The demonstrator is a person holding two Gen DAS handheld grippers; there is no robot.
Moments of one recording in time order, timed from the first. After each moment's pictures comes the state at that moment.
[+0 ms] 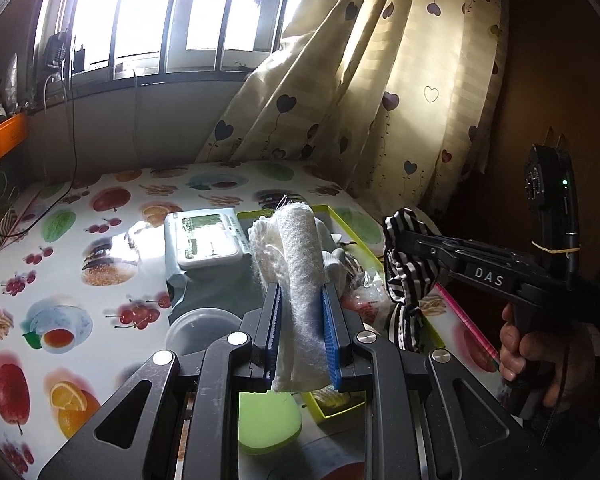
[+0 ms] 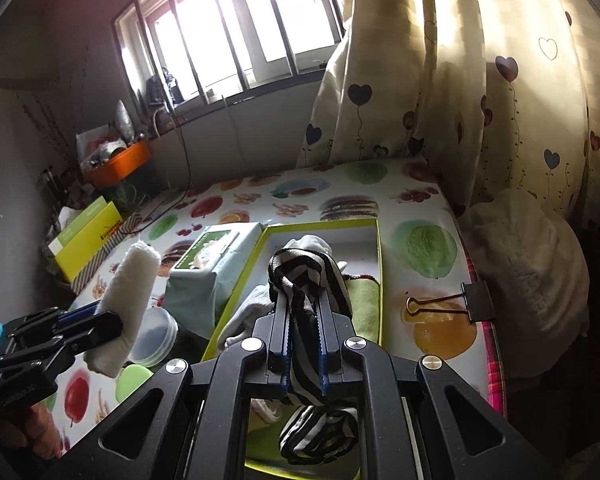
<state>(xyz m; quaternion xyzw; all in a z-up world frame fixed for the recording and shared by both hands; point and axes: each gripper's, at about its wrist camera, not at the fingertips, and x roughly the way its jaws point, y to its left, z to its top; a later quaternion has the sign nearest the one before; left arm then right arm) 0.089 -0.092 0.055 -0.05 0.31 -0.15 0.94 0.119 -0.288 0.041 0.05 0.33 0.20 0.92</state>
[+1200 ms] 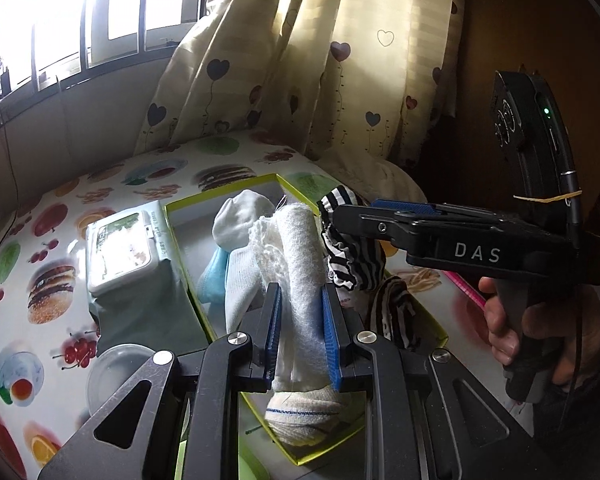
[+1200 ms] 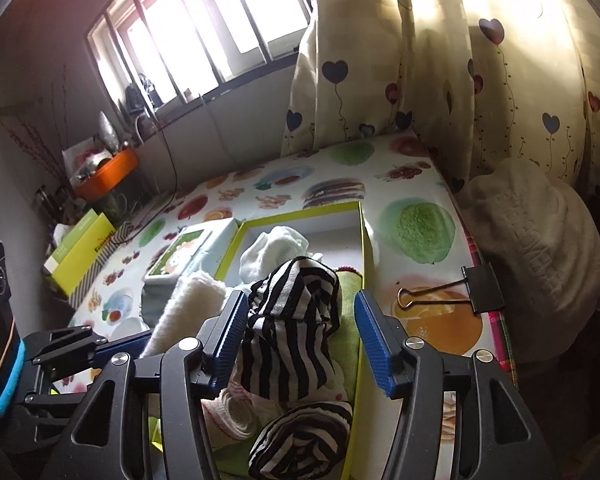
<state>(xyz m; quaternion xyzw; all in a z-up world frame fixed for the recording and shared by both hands) 0.133 -0.150 0.025 0.03 0.36 -0.22 0.91 0.149 -0.307 0.015 0.09 0.35 0.20 0.91</state>
